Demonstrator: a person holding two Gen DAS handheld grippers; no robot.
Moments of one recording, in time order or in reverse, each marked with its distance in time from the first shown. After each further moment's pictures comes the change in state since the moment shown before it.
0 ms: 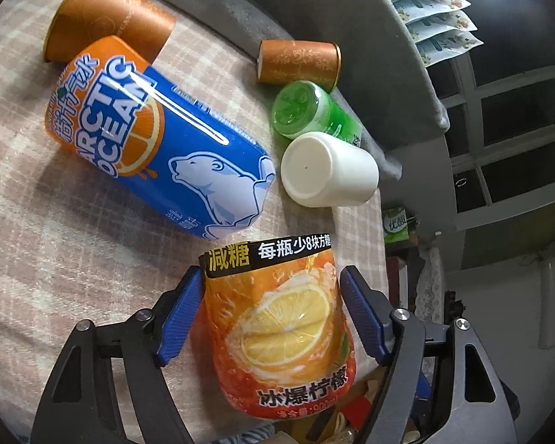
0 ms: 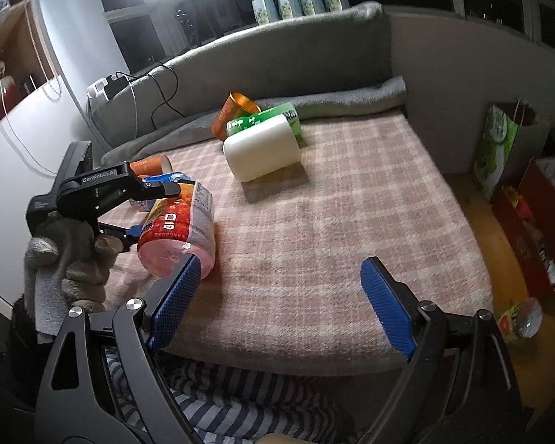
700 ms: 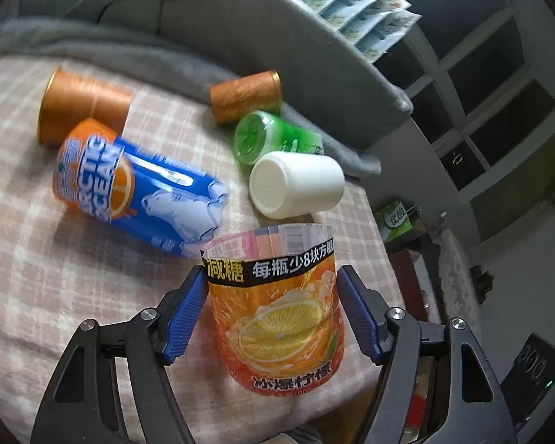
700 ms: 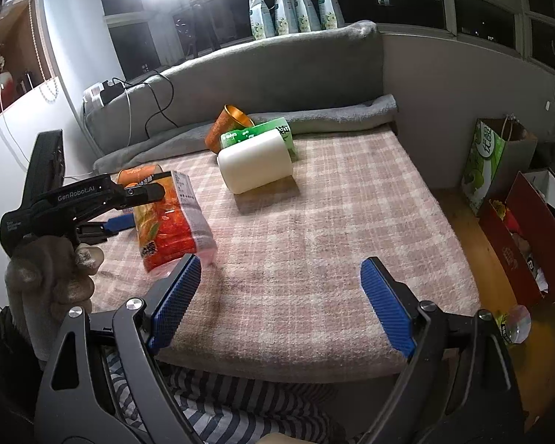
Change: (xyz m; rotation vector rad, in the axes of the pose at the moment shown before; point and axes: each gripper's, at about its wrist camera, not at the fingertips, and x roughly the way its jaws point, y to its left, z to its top) left arm -0.021 -0.038 -0.020 0.267 -0.156 0.058; right arm -0.006 0.004 -0.003 -0.011 -0.048 -0.041
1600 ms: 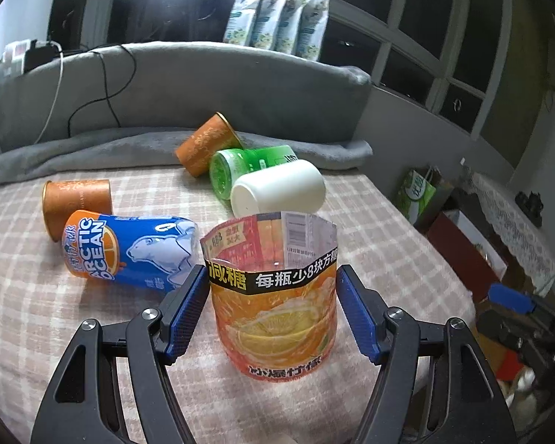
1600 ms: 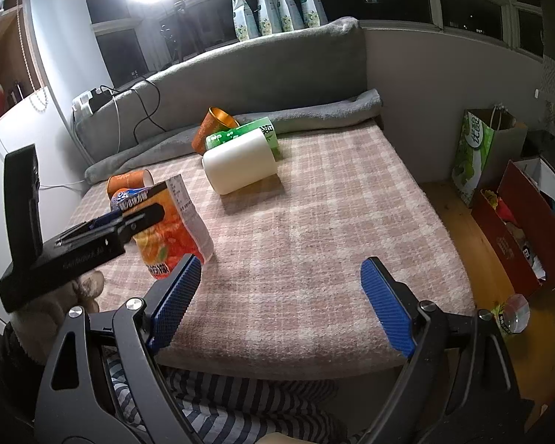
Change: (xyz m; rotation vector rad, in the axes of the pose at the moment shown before) left arm 0.002 -0.052 -0.036 0.396 -0.149 0.165; right arm -0.003 -0.011 -0.002 0.038 -0.004 -0.023
